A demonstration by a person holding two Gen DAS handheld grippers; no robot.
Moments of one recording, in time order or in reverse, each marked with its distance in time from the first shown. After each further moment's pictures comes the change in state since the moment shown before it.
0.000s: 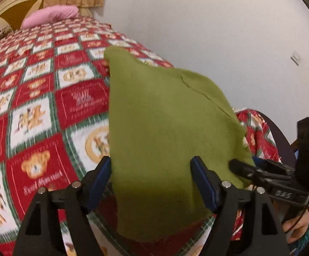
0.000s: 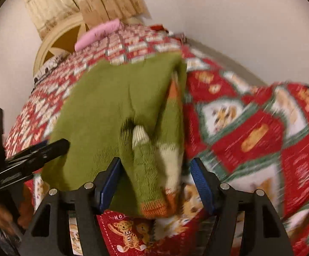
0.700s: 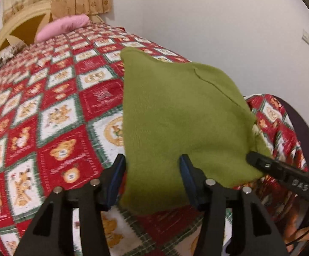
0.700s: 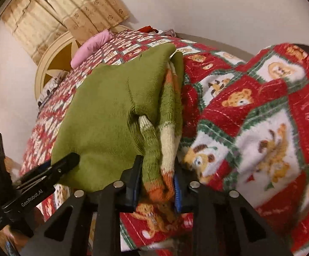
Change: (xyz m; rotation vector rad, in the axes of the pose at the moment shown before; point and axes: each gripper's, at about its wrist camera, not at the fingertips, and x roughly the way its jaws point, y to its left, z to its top) left arm -0.029 -0.019 -0.022 0.099 -0.024 0.226; right arm -0.022 0.002 -0.036 0.186 -0.036 0.067
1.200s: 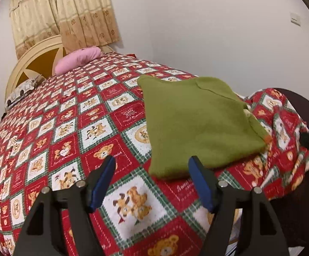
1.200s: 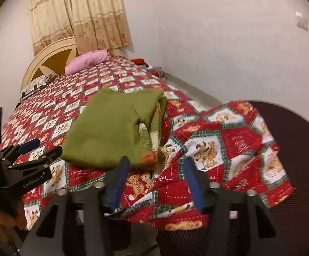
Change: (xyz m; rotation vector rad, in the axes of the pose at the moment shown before) left arm -0.061 -0.008 -0.034 0.130 -0.163 0.160; right arm -0.123 0.044 -0.049 -0.227 -0.265 -0.253
